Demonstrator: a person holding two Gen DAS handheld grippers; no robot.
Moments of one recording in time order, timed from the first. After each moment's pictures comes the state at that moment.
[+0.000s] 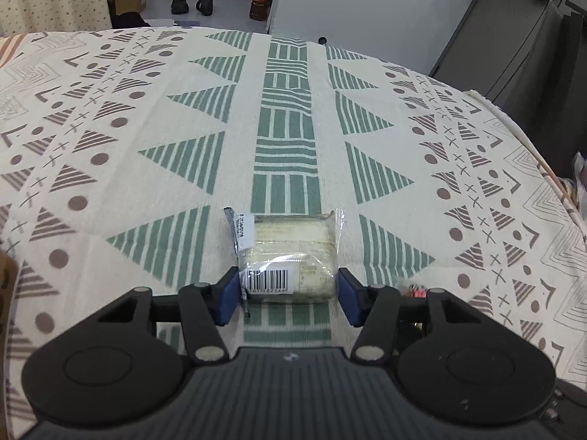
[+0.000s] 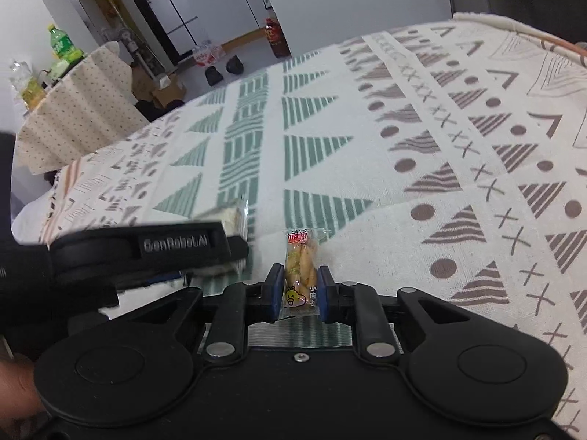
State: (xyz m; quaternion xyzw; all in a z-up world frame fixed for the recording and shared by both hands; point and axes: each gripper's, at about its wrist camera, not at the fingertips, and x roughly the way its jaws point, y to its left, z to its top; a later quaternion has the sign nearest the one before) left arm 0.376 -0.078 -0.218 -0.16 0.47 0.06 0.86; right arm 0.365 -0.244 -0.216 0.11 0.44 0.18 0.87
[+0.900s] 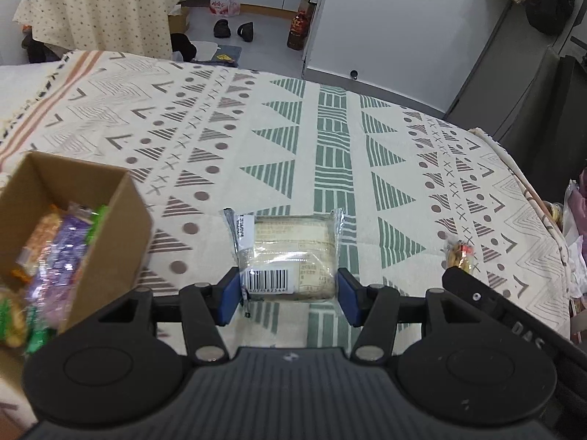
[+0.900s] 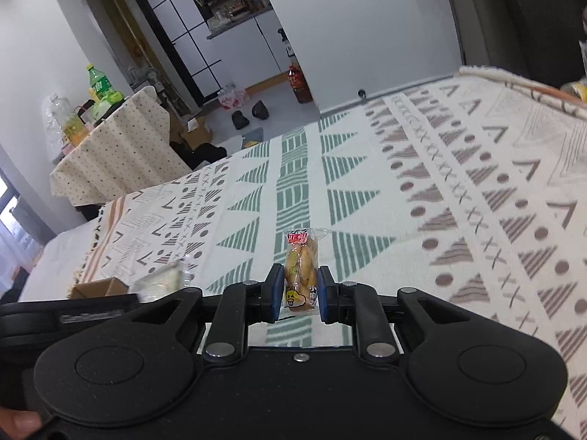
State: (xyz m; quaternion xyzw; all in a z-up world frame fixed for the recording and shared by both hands) left arm 0.273 -0.051 -0.120 -0.16 0.44 0.12 0.87; right arm 0.314 -0.254 -0.148 0.14 0.38 0.20 0.89
